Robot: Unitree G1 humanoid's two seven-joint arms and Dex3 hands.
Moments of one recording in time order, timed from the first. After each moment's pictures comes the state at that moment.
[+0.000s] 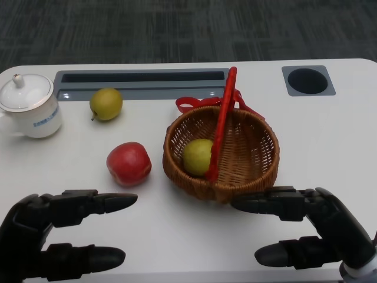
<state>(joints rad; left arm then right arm) 0.09 0.21 0.06 0.19 -0.25 -1.02 -0.49 -0.14 -0.14 0.14 0.56 -0.05 -1.19 0.29</state>
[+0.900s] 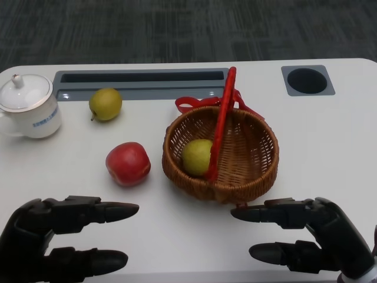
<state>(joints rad) 0.10 0.21 0.04 0.21 -0.27 -1.04 -0.50 -0.07 -0.13 0.16 0.48 -0.01 -1.11 0.29</state>
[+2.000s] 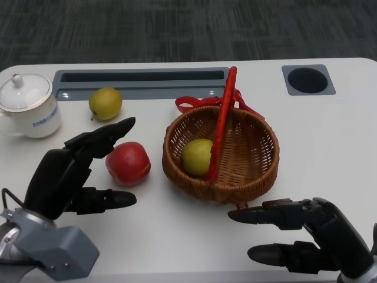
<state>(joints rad) -0.43 0.31 -0.05 0.94 0.71 -0.97 0.35 -0.06 -0.14 0.17 0.45 -0.01 -1.09 0.32</state>
